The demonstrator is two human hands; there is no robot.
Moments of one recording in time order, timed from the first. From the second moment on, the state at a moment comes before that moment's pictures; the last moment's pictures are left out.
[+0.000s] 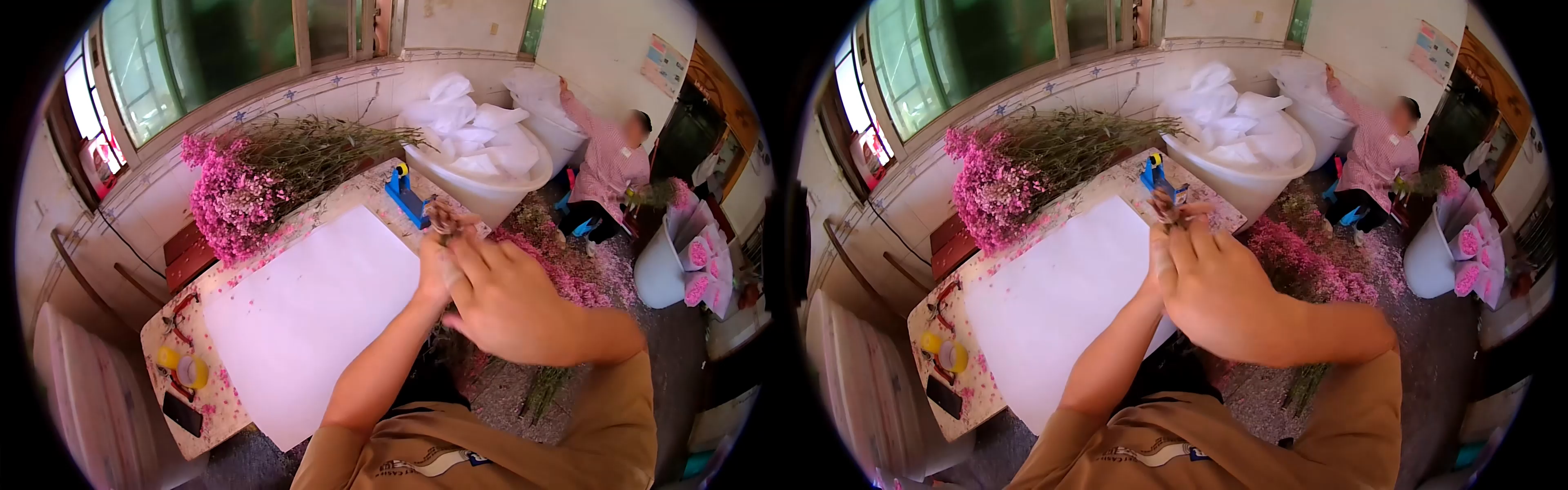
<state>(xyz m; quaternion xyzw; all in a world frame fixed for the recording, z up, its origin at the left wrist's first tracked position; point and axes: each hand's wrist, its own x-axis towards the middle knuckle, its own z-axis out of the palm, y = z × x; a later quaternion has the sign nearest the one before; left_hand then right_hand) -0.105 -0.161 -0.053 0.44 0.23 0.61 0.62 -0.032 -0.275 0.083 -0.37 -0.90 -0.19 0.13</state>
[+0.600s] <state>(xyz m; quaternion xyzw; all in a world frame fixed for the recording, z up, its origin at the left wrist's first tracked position) -0.176 -0.162 -0.050 0.42 0.07 0.47 0.77 0.015 -0.208 -0.137 -0.37 -0.64 0.59 0.31</state>
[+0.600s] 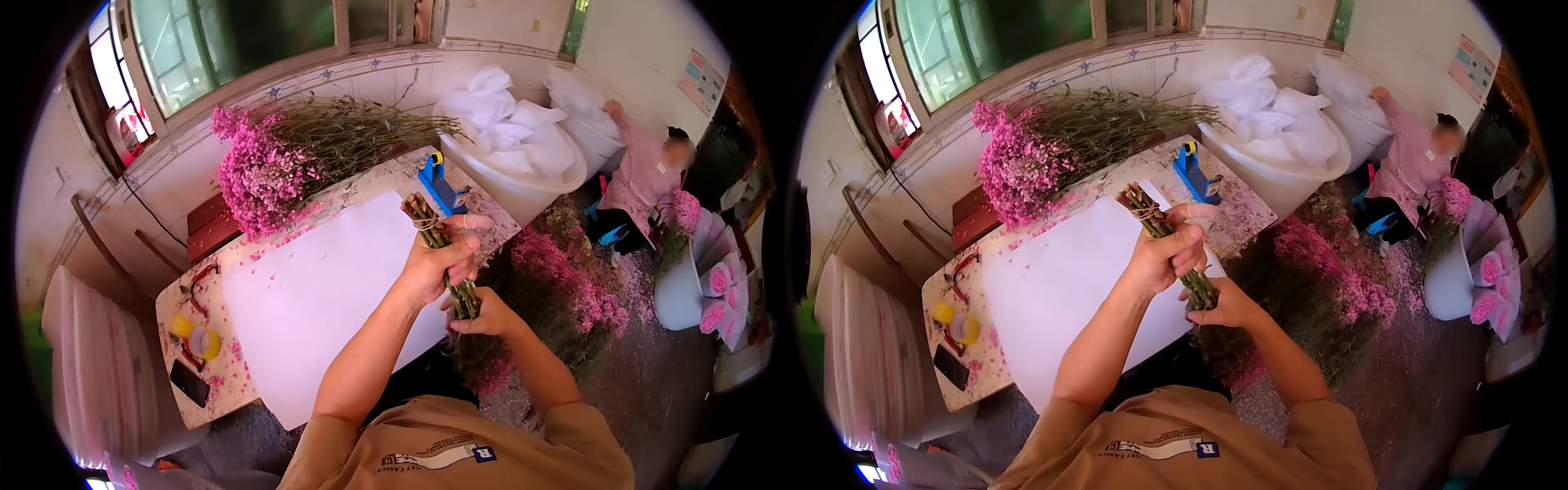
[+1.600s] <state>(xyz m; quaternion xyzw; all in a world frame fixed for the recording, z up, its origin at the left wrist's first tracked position) -0.289 -0.280 -0.261 0.89 0.45 0.05 0.10 0.230 -0.110 0.306 -0.22 -0.52 0.28 0.78</state>
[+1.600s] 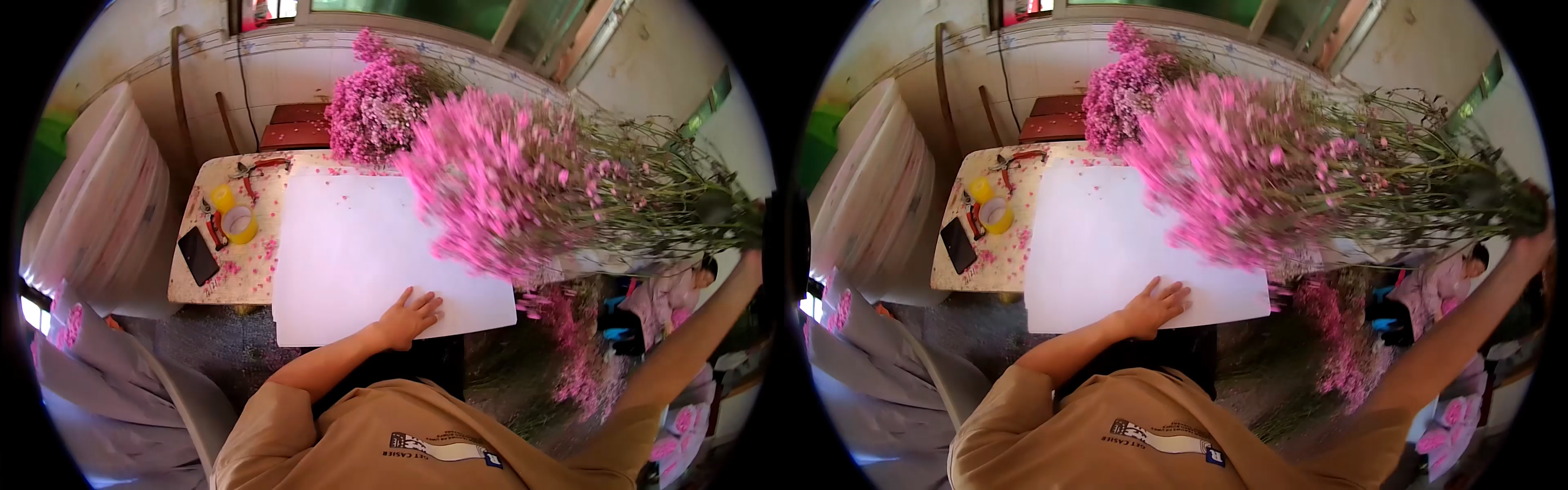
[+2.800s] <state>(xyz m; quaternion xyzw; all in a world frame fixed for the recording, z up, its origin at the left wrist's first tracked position) -0.398 -0.358 -0.212 0.01 0.30 0.64 0.71 -0.400 -0.011 -0.176 -0.40 -0.63 0.67 0.04</state>
